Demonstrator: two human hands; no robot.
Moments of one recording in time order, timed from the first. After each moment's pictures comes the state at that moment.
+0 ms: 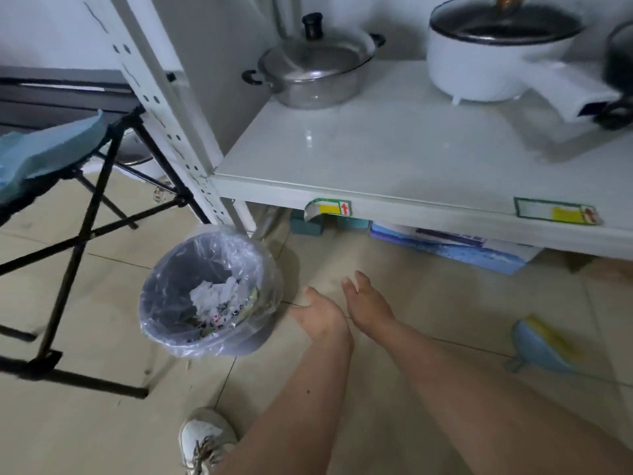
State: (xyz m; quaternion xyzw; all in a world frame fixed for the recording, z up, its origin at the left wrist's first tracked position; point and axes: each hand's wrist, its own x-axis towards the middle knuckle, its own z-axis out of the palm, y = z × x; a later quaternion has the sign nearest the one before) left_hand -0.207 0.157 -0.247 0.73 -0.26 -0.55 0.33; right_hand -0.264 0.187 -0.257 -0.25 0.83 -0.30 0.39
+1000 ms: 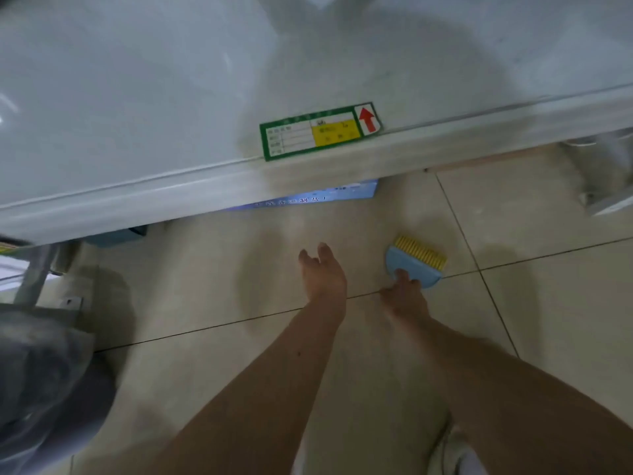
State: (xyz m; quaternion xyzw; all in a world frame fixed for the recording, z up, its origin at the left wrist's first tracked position) left_hand -0.435 0.297 -0.355 0.57 -0.54 -0.61 0.03; right_hand -0.461 0.405 -0.409 0.08 0.91 -0.23 0.34
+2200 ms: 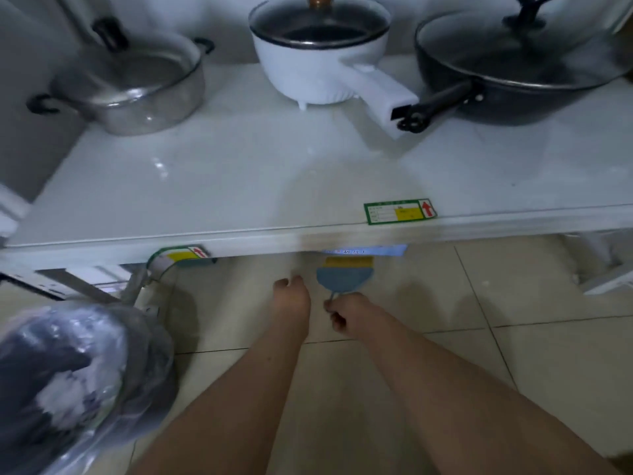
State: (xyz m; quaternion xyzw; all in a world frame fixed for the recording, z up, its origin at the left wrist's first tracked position) left_hand -0.353 0.187 -0.276 0.60 -0.50 -0.63 0.06; right_hand -0.399 0.266 -0.285 0.16 0.71 -0.49 0.49
